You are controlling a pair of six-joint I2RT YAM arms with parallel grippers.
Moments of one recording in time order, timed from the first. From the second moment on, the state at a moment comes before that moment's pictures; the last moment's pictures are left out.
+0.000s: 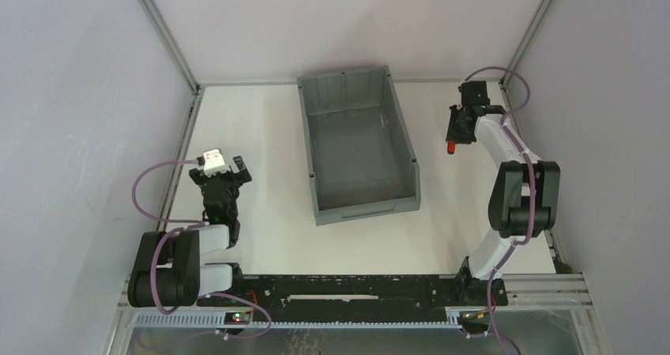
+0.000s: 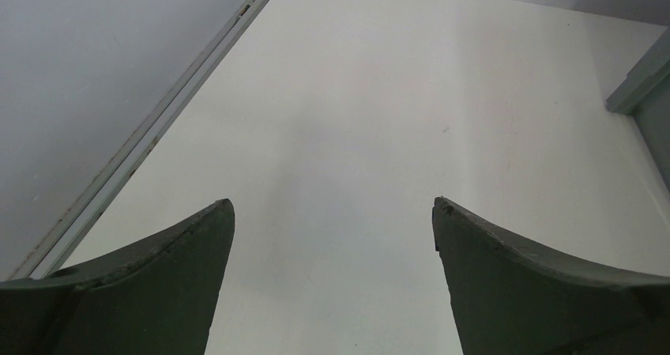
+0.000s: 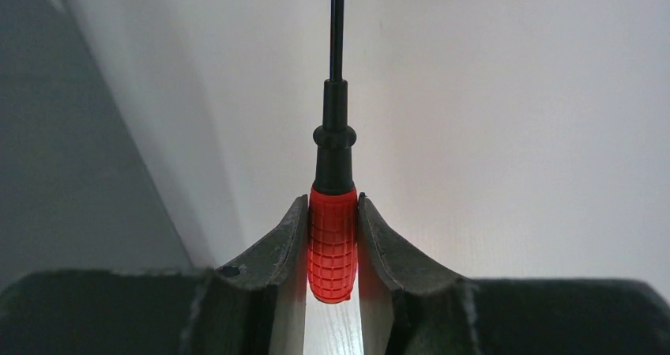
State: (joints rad) left arm 0.02 1.27 0.16 1.03 -0.28 -0.04; right arm -0.02 1.71 1.36 -0.60 0.05 0.17
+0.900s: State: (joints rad) left arm 0.02 1.27 0.16 1.03 -0.28 -0.04; right arm 0.15 1.37 1.87 -0.92 0.10 0.14
